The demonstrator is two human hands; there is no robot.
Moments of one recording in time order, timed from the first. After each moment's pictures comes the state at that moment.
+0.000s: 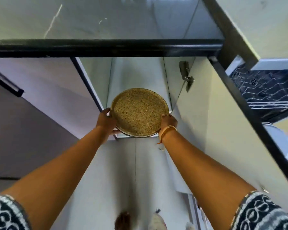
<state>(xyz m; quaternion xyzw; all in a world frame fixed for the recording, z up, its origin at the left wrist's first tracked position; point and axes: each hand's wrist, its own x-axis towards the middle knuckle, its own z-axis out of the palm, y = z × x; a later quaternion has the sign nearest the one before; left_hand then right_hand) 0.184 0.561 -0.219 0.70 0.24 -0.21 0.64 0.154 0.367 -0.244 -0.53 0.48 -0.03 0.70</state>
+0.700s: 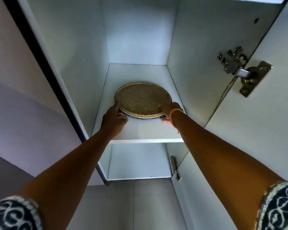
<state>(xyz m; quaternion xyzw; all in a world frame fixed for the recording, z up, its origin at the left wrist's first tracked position) 0.359 0.529 -0.378 0.86 -0.07 -0.03 0.50 0.359 0.322 -0.356 -0.74 0.34 0.03 0.58</state>
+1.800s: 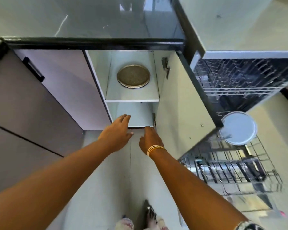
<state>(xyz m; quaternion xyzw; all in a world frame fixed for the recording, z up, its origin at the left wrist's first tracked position) -0.015 0.549 -0.134 0.95 -0.18 -0.16 0.17 -0.052 0.417 -0.180 -0.92 0.18 0.13 0.33</state>
